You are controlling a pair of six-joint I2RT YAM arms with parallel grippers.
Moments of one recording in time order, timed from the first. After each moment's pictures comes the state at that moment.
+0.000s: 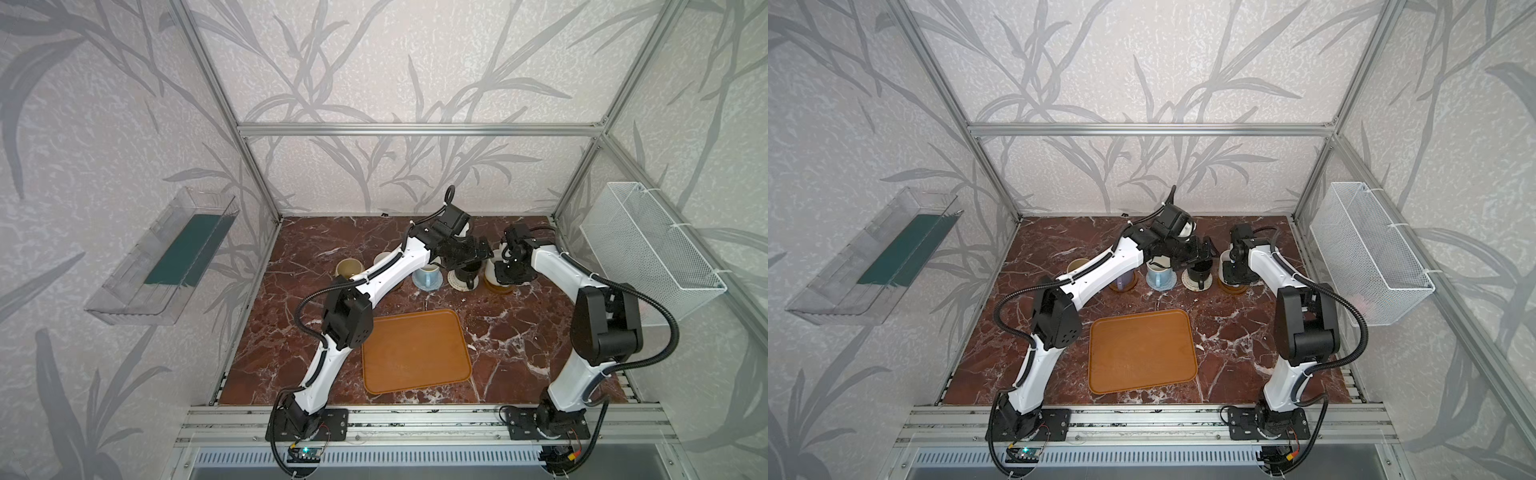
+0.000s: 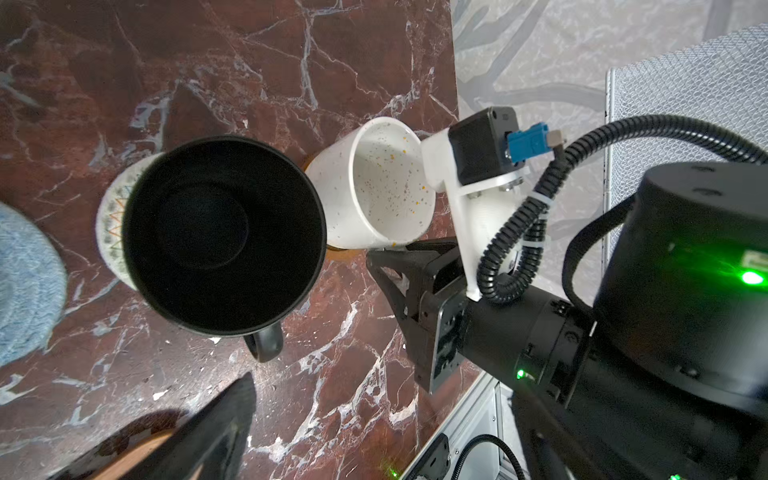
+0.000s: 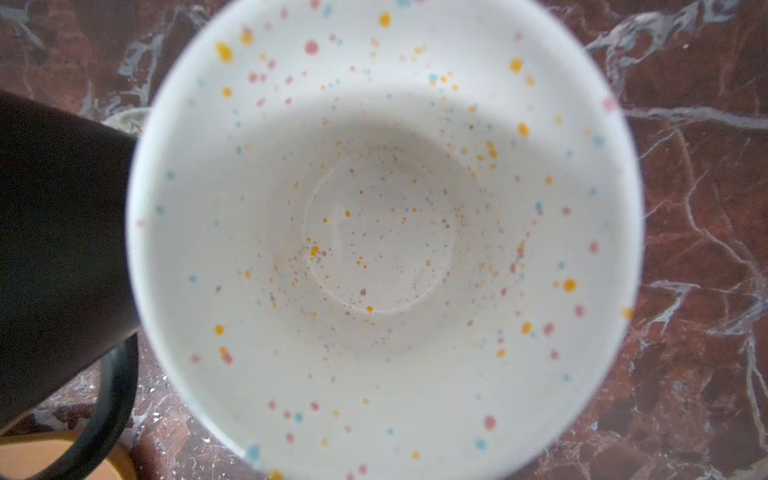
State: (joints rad) left arm -0.76 2.25 2.19 -0.73 0.38 -0.84; right arm 0.12 1.78 1.32 -0.81 0.04 0.12
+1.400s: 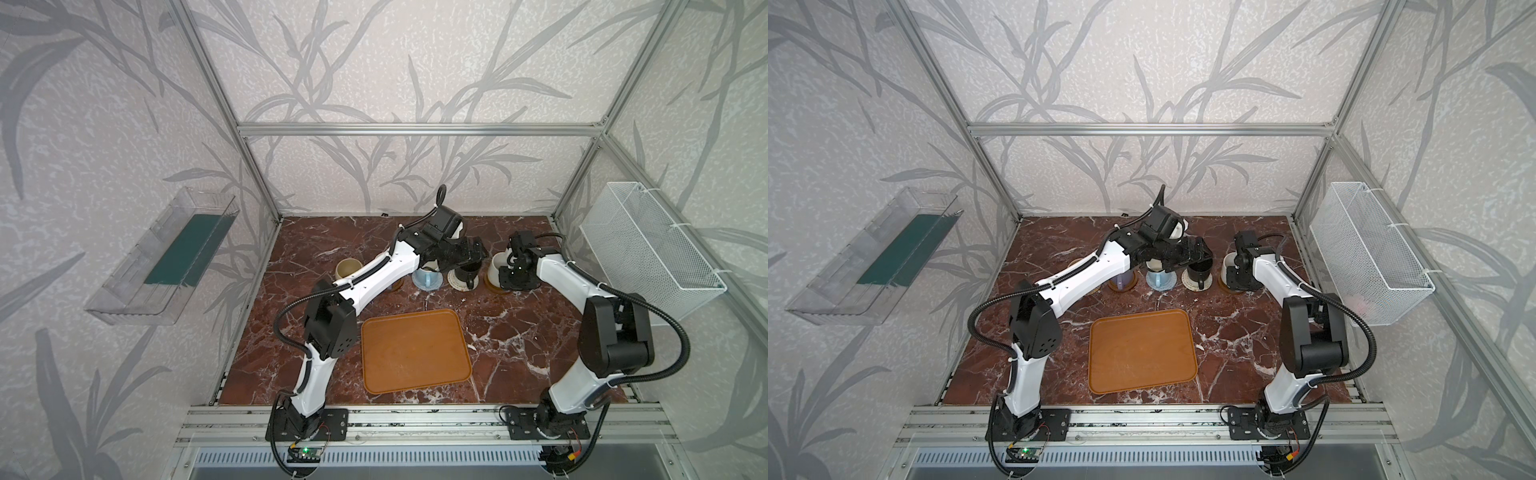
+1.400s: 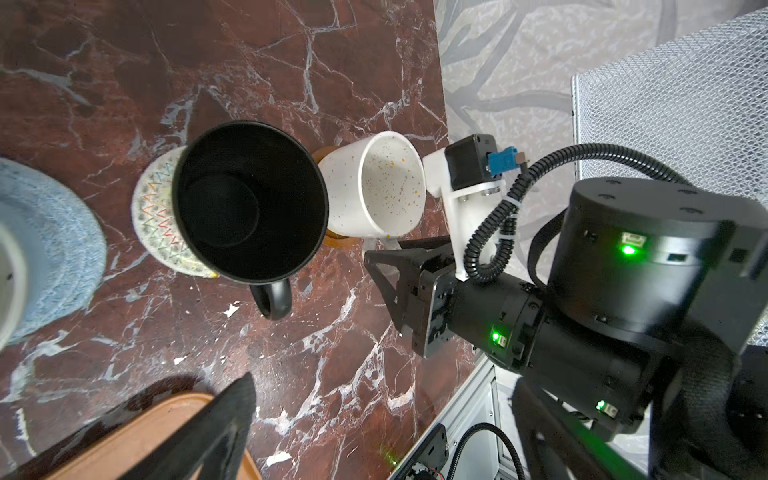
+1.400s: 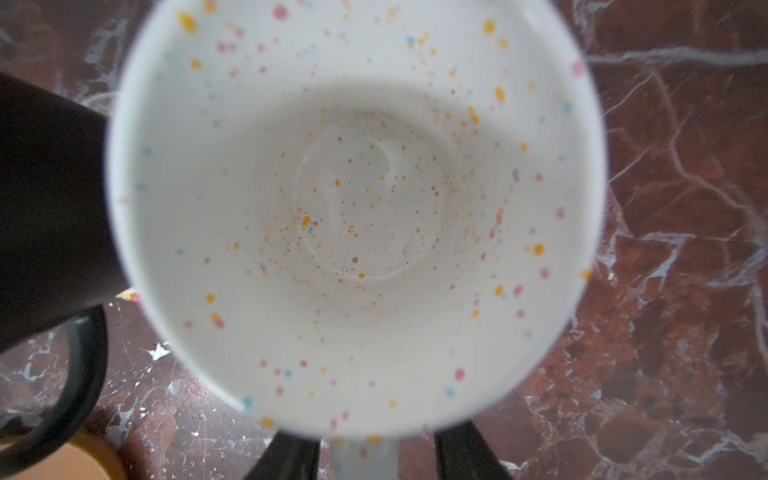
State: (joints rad) left arm -0.75 2.03 1.94 -0.63 0.33 -0.84; right arm 0.10 1.66 1.20 -0.76 0.06 0.18
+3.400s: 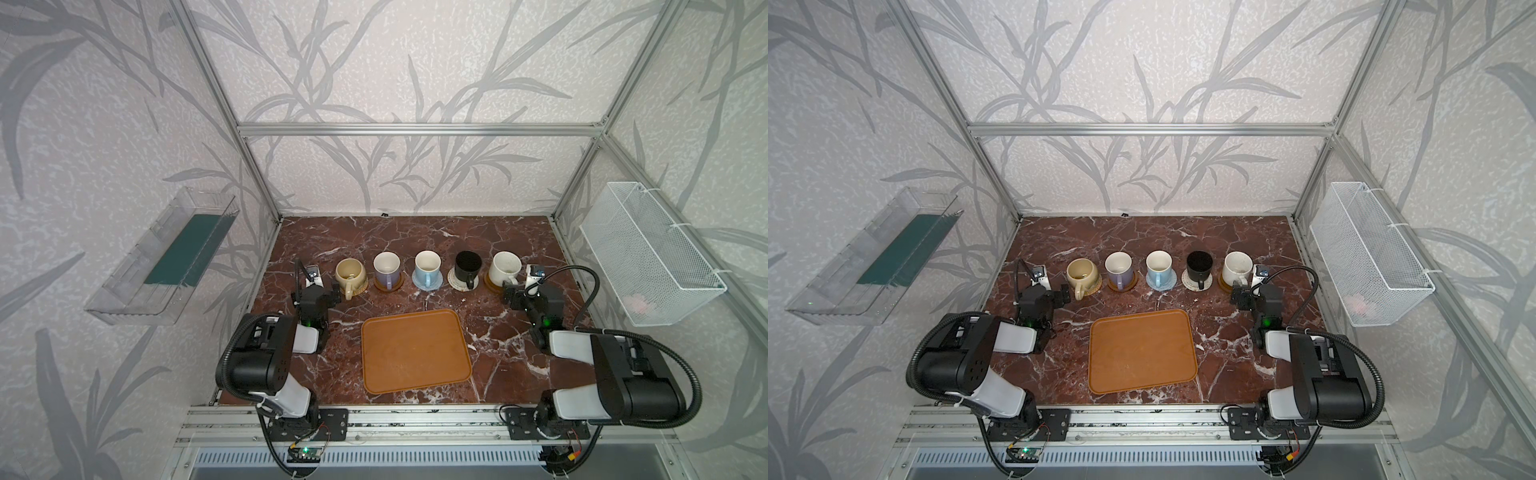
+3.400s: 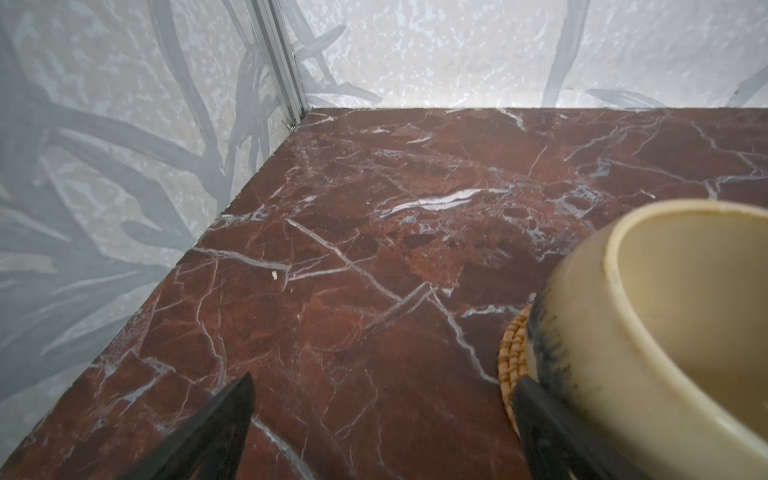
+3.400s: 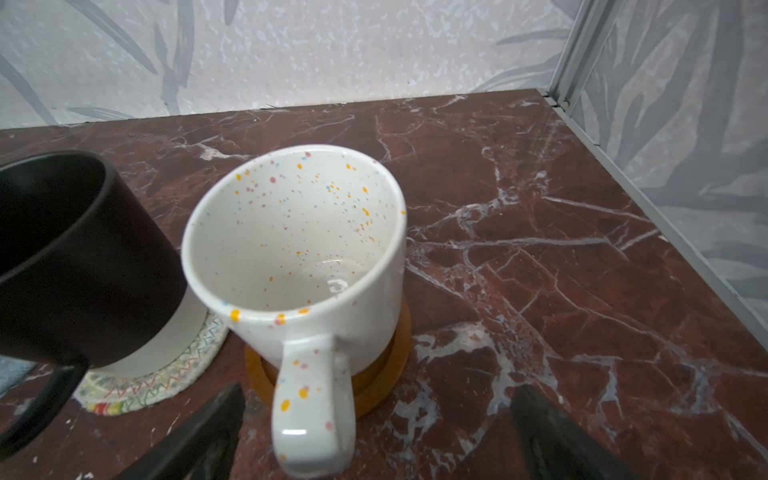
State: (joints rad) left arm -0.03 1.58 0.34 0.90 -0.32 -0.01; right arm -0.02 1.42 0.33 0.72 -0.01 0.06
